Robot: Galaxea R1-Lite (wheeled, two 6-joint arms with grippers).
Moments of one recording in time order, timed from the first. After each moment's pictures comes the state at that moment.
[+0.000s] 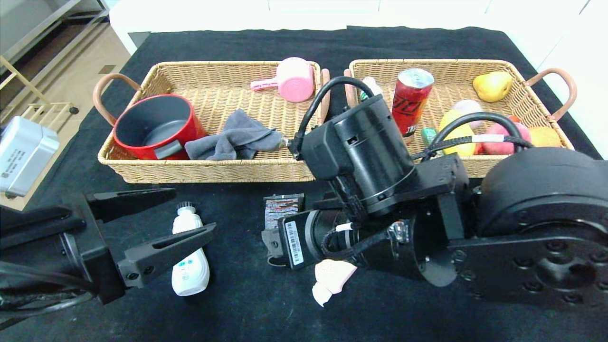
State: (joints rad) left arm -0.30 1.12 -0.63 -0.35 -0.39 0.08; right arm 1.01 1.91 -1.58 0.24 -0.24 0.38
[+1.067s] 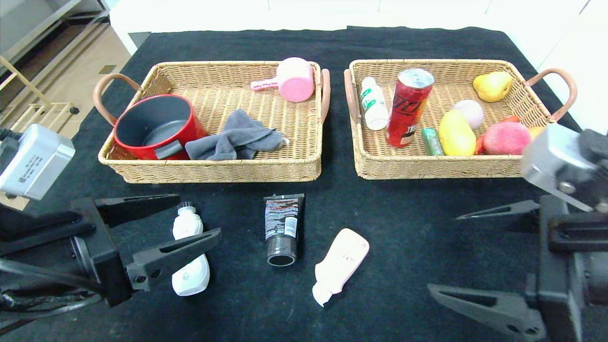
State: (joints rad) left arm -0.31 1.13 -0.63 -0.33 -0.39 0.08; right arm 0.75 1.29 -1.06 0.30 0.09 -0.20
